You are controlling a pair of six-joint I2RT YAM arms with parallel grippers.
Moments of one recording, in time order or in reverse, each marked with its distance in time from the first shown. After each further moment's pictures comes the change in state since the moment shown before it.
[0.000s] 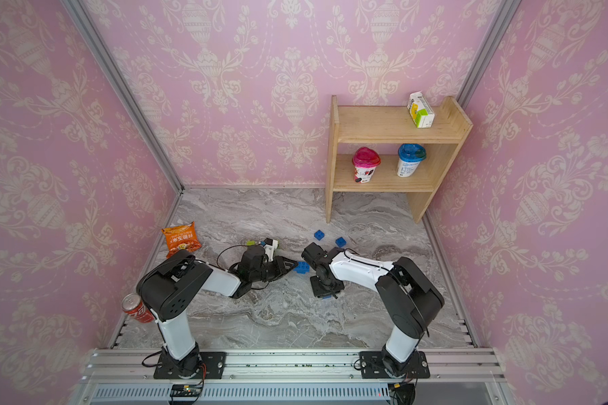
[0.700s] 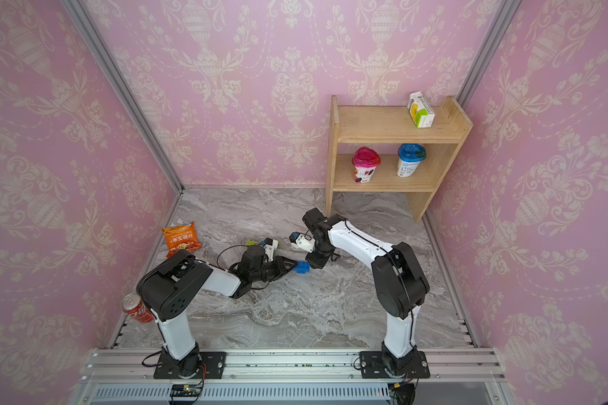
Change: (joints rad) left arm 0.000 0.001 0.000 0.001 0.000 0.000; right arm -0.148 0.177 0.426 -0.187 -0.148 -0.987
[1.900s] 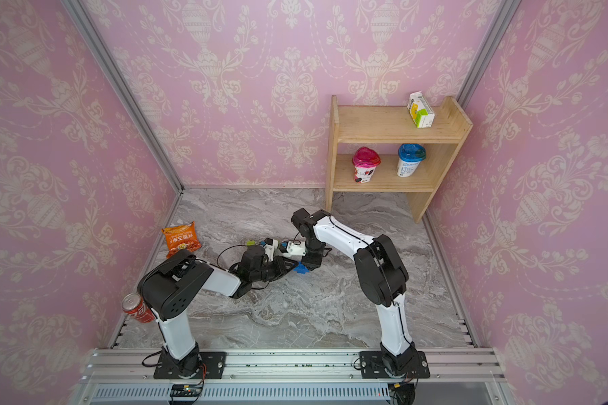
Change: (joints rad) left arm 0.000 0.007 0.000 0.014 0.003 0.000; right arm 0.051 0.179 0.204 -0.154 0.061 -0.238
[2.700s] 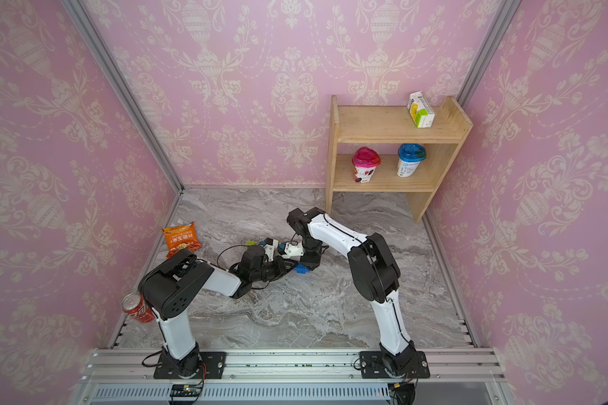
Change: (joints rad) left arm 0.001 0.006 0.000 0.011 0.005 0.000; right arm 0.013 0.066 0.098 -0.102 0.046 -0.027
